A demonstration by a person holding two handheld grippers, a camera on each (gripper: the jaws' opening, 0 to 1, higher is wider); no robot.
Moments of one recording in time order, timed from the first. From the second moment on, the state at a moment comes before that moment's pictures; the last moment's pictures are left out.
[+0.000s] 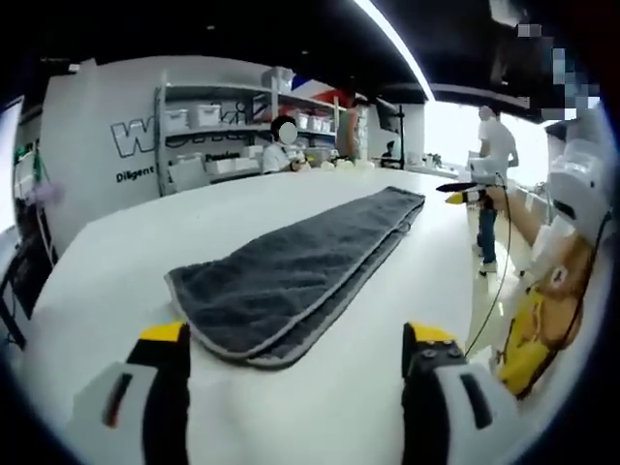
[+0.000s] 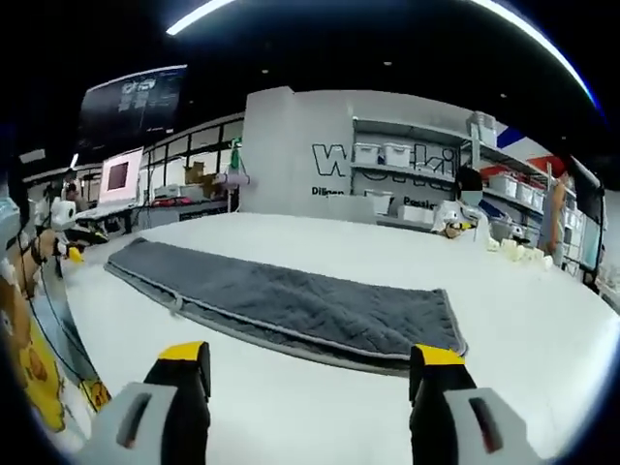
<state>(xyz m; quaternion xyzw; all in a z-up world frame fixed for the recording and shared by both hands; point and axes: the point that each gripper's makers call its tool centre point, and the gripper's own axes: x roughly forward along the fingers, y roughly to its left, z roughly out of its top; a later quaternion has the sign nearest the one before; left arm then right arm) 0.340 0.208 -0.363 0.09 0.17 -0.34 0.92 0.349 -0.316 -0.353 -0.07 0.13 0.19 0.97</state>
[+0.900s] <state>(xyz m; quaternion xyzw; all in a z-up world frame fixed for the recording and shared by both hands) 0.380 0.199 -0.403 0.18 0.20 -0.44 0.86 0.325 -0.338 -0.344 -0.08 0.13 0.13 0.98</state>
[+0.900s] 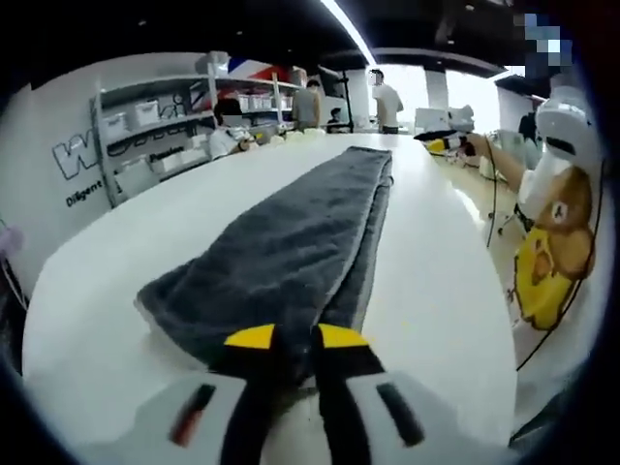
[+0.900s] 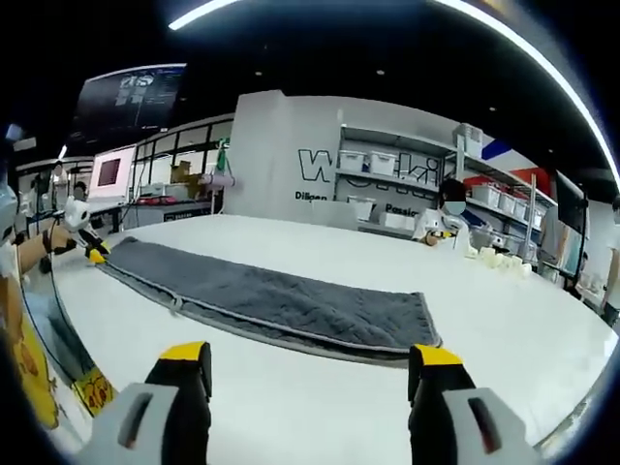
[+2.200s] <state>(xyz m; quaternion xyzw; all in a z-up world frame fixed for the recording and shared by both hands) 0.342 0.209 -0.383 0.03 0.20 -0.41 0.89 0.324 -0.340 -0.356 -0.06 0.14 0.13 0.98</state>
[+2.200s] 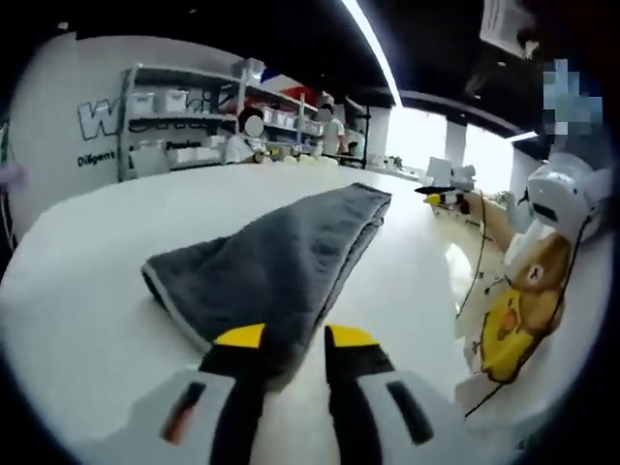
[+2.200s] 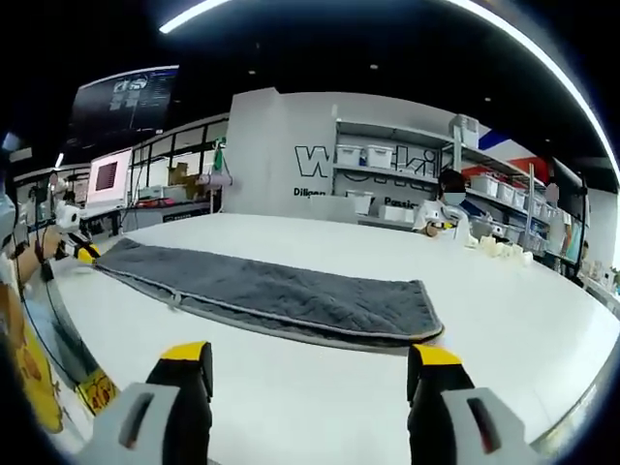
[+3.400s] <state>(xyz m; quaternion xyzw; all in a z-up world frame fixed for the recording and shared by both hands) 0.297 0.248 -0.384 0.01 0.20 -0.20 0.96 0.341 -0.288 -0.353 -0.09 0.14 0.22 0.96</state>
